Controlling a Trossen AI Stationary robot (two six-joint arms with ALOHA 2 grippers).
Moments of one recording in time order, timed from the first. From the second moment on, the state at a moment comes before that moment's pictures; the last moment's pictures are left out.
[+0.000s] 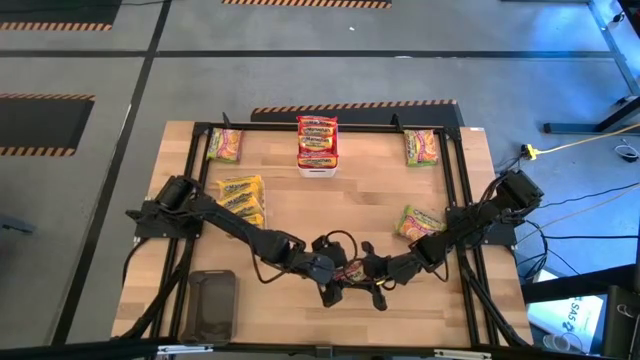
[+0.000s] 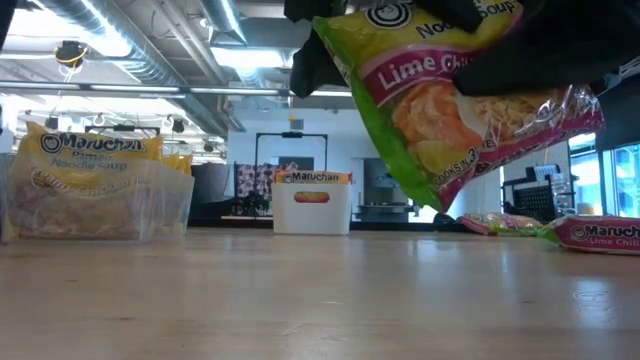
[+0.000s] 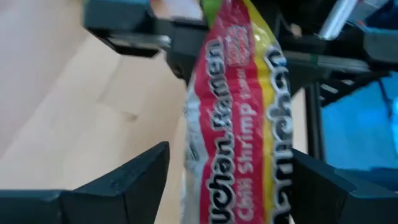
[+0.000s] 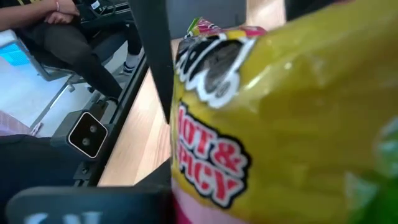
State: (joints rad) left arm -0.39 1.94 1.42 -0.15 -0.25 -0.65; right arm 0.57 1.67 0.66 0.59 0.26 0.41
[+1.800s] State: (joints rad) left arm -0.88 1.47 1.42 -1.29 -0.07 -1.29; right arm 0.67 1.47 0.65 0.26 0.40 0.44
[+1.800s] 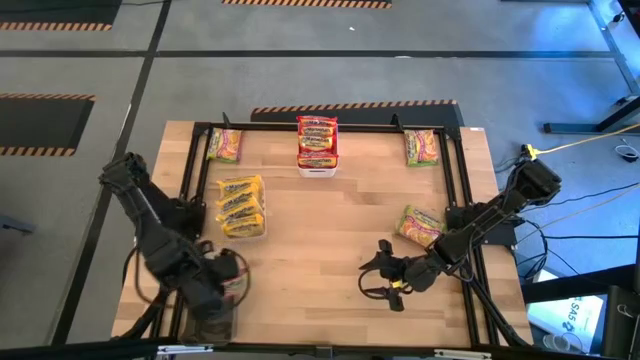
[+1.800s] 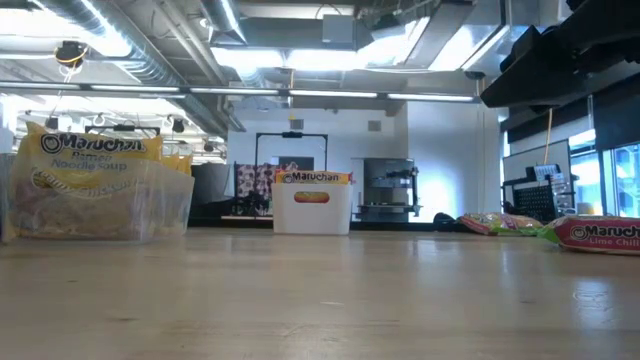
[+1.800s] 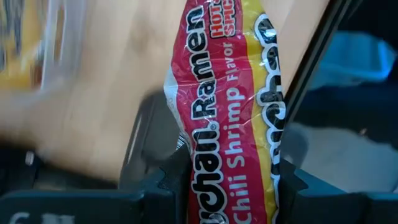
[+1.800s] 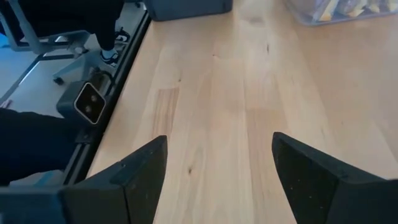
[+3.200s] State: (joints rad) left arm -1.07 1.47 0.96 -0.89 -0.23 -1.29; right arm 0.67 1.47 0.65 0.29 0.44 0.53
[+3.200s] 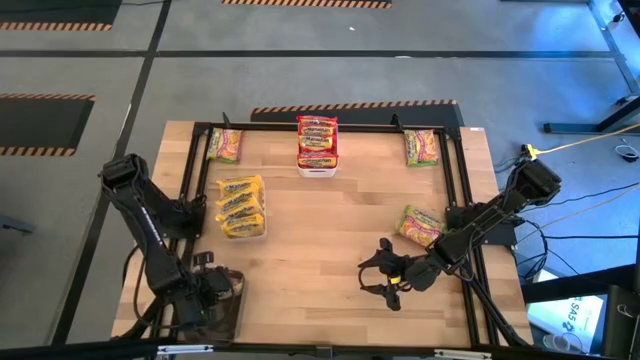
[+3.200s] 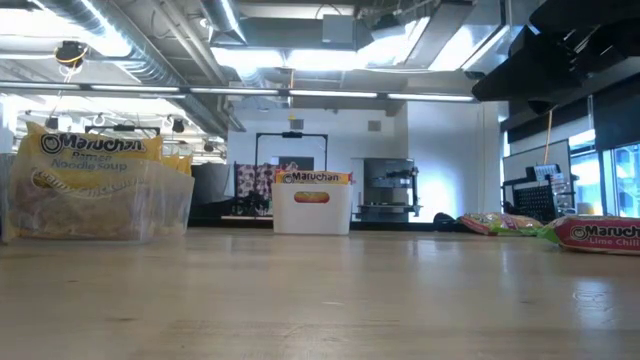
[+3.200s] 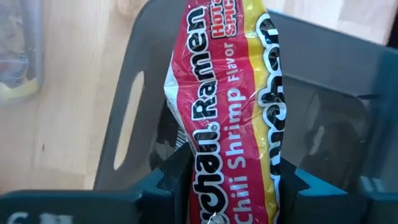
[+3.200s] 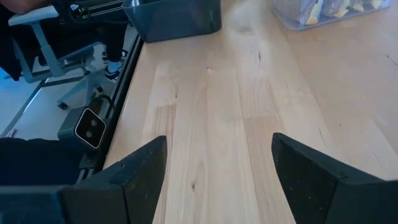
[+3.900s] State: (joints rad) left arm -1.02 1.42 0.98 -0.99 -0.25 -1.24; right arm 0.67 1.47 0.65 0.30 0.42 0.53
